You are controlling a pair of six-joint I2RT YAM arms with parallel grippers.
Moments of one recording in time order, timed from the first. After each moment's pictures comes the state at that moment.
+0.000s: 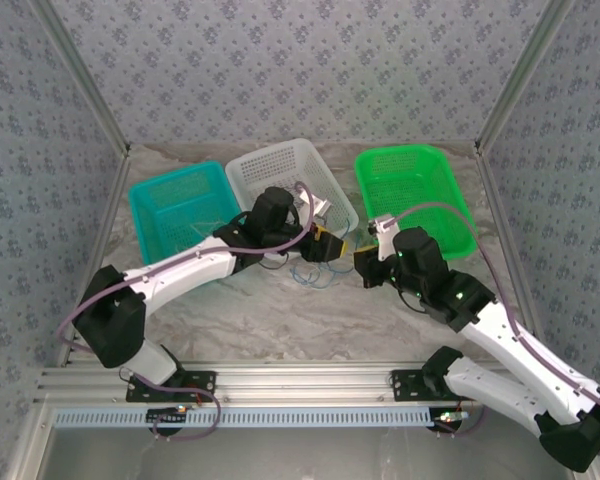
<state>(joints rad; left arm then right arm) -0.81 1.54 1.11 -0.05 0.54 -0.41 0.70 0.81 0.82 -0.54 -0.01 0.31</state>
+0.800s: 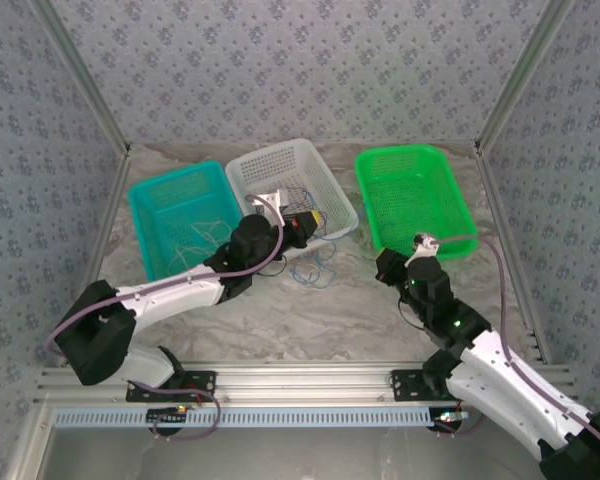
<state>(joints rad) -0.86 1.41 0.79 0.52 -0.06 -0.84 0.62 0.60 0.42 -0.19 0.28 0.87</state>
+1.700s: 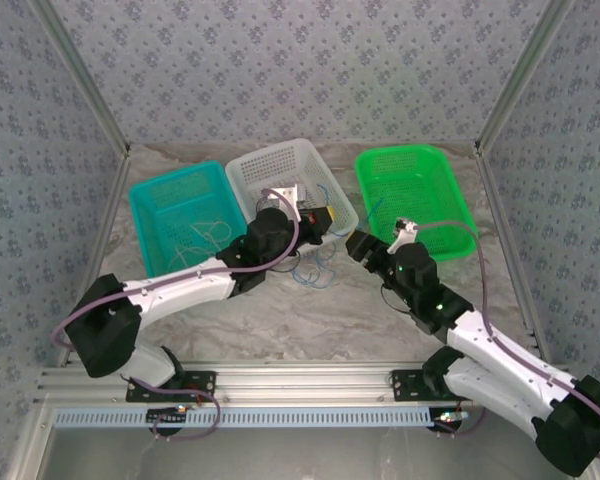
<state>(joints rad) -0.92 1.47 0.94 0.41 -0.10 -0.78 0.65 0.82 0.50 0.06 0.14 0.90</state>
